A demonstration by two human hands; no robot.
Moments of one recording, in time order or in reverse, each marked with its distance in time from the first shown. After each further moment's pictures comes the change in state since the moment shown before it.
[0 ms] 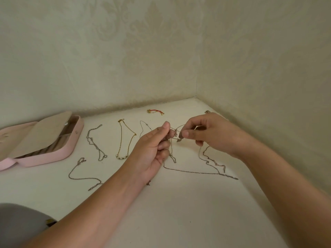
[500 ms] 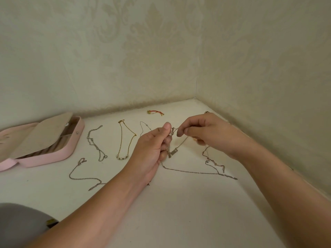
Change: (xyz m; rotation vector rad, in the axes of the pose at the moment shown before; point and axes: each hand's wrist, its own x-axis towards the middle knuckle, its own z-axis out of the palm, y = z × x) left_hand -0.002 -0.002 0.000 0.224 0.036 0.079; right_hand 0.000 -0.003 0.003 0.057 0.007 0.004
